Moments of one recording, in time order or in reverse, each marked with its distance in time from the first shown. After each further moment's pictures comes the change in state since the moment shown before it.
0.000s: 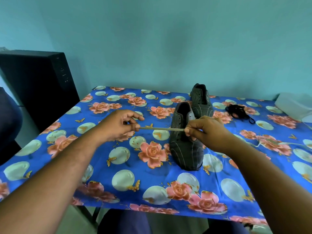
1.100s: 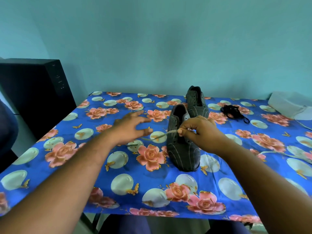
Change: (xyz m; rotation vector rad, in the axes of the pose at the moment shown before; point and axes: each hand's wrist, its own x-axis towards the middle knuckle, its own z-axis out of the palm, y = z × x) left_hand 0.023 0.011 0.022 0.649 -0.079 0.045; right_hand 0.000 0.000 0.010 0.076 0.084 0.003
